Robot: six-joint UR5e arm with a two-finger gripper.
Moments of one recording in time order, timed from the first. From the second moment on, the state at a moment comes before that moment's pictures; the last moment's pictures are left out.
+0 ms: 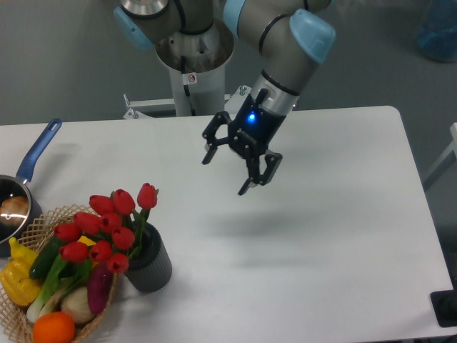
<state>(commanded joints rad) 2.61 -1.68 -1.88 -1.10 0.81 1.37</state>
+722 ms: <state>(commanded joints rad) 2.52 -1.75 -1.87 -1.07 0.65 1.36</state>
